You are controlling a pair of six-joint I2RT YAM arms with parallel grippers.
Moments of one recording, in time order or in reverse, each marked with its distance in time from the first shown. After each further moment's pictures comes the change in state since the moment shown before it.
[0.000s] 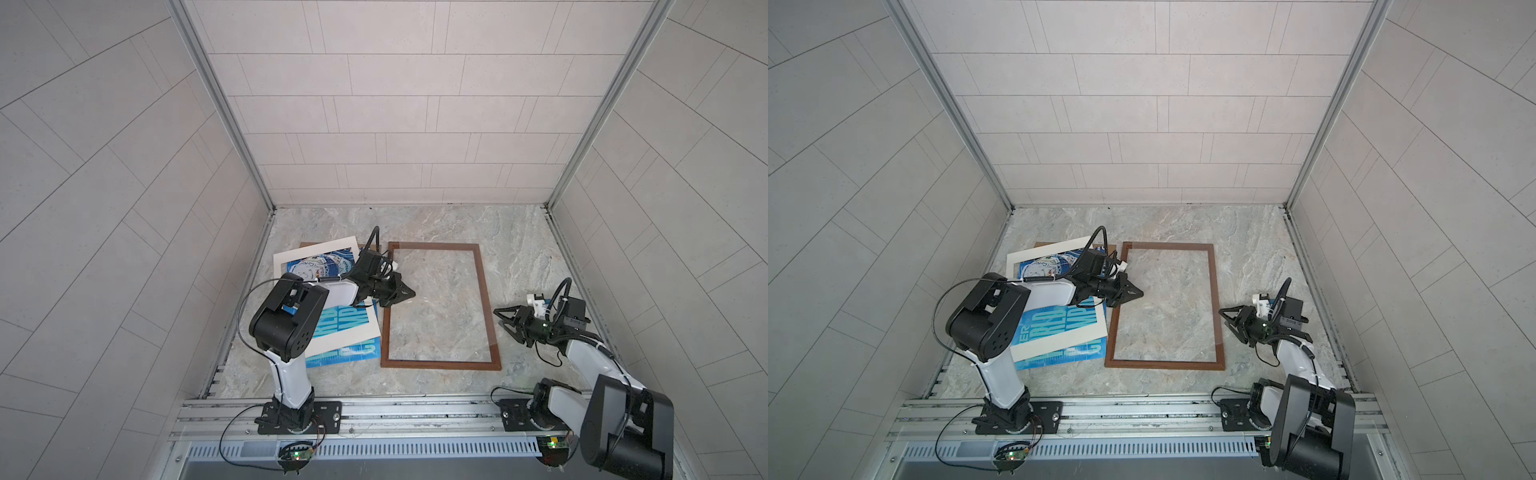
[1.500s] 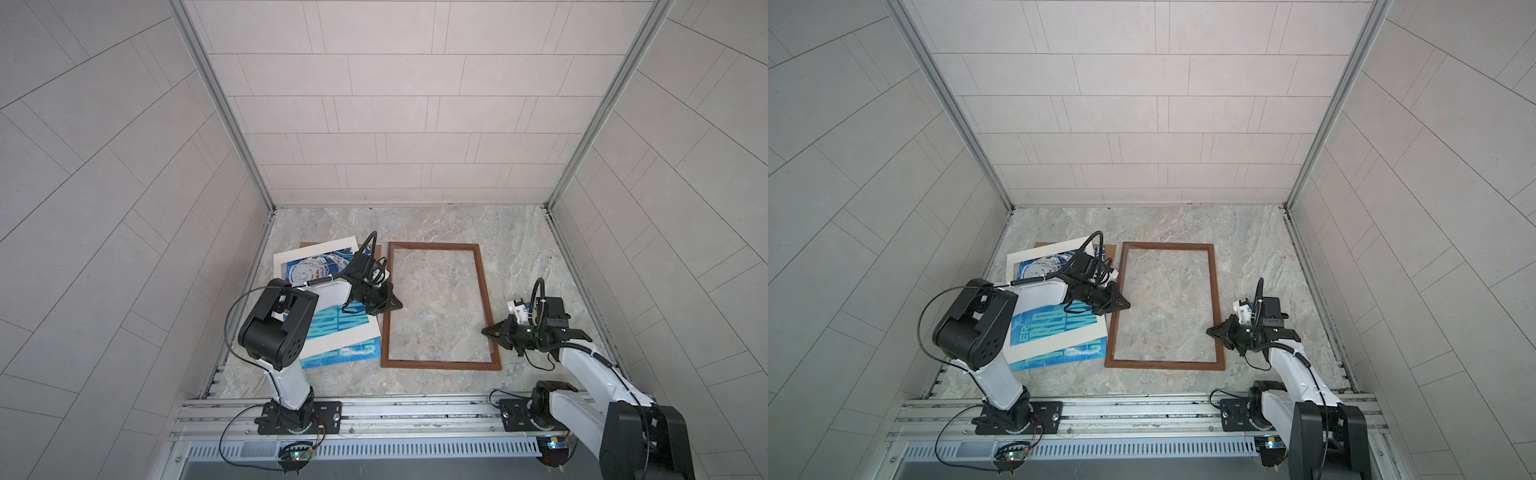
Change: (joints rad) left arm 0.043 -0.075 -0.004 -0.336 -0.075 0.270; right arm 0.261 -0.077 0.006 -0.169 0.150 -0.009
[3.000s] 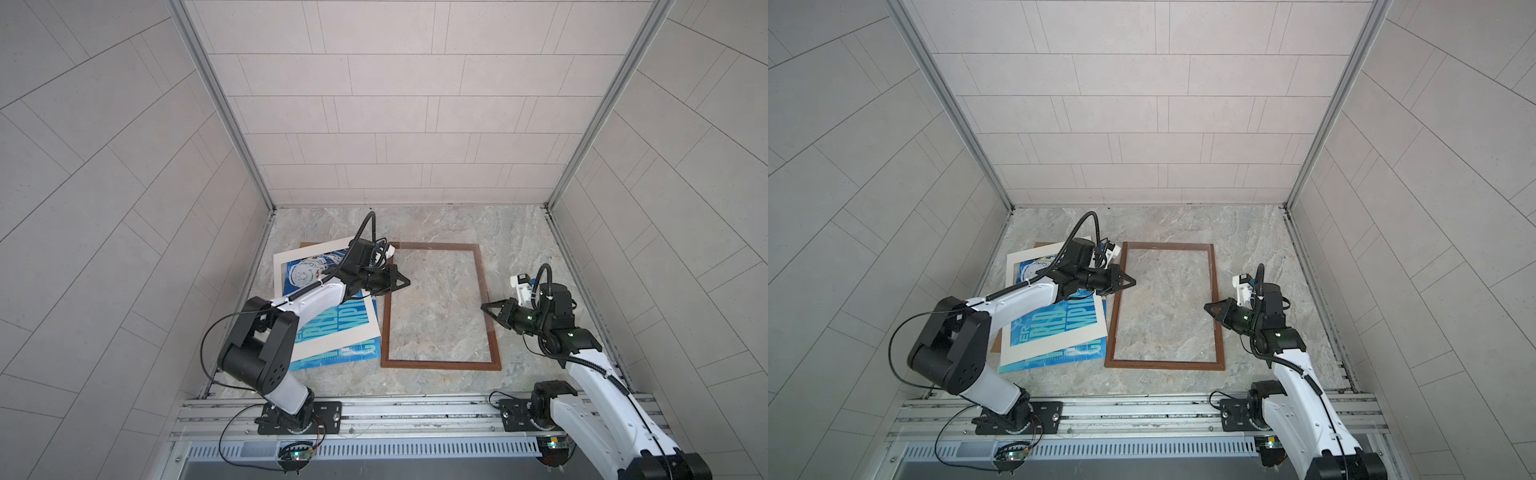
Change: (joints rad) left arm -0.031 -0.142 0.042 0.136 -0.021 -0.007; right arm 0.128 -0.168 0.100 0.121 0.137 0.063
